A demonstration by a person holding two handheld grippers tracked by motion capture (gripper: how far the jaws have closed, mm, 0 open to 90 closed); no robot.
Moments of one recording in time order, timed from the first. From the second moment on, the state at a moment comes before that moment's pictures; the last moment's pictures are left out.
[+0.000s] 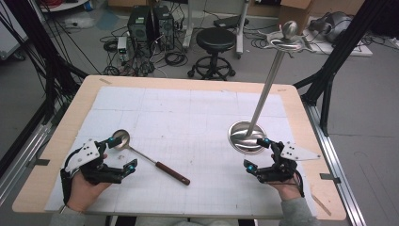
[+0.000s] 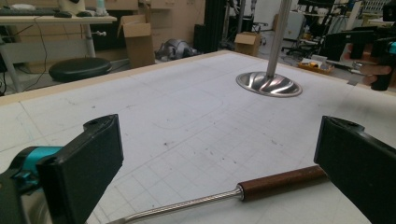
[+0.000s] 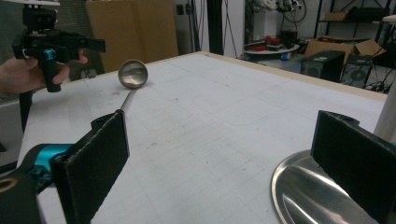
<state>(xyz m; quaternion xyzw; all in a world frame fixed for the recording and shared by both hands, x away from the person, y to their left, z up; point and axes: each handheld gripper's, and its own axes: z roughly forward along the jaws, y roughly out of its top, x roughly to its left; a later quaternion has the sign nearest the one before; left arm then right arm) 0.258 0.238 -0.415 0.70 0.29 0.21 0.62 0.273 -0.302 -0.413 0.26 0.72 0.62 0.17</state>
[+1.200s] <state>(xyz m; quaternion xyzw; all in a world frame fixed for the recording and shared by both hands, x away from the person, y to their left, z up) 0.275 0.238 -0.415 0.76 0.32 0.23 0.52 0.274 -0.302 -0.414 0.26 0.72 0.62 0.17</state>
